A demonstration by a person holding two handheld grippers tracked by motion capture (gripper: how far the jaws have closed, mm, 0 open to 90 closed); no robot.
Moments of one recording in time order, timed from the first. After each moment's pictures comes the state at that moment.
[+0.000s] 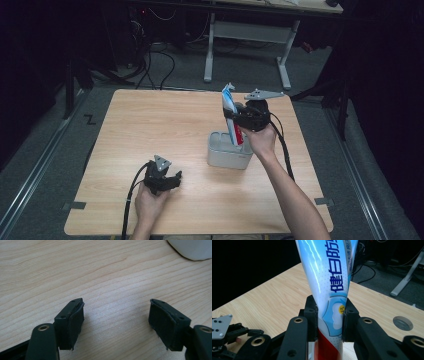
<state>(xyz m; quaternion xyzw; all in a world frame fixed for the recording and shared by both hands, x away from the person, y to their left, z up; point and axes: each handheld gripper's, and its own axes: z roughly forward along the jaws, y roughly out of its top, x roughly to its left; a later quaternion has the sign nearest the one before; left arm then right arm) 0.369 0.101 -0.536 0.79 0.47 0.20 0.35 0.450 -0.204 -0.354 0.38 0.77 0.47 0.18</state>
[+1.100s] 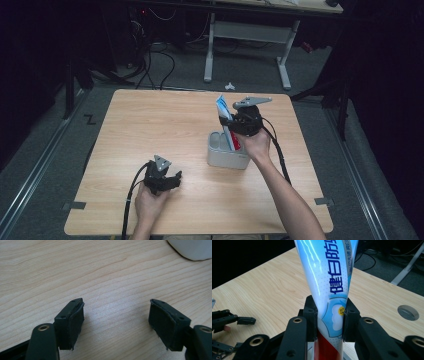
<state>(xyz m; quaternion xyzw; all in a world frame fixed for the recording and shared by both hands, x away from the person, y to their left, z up) 0.369 0.101 -0.536 0.79 0.47 0.20 0.35 0.456 -0.192 -0.380 0.39 0.80 0.43 0.17</state>
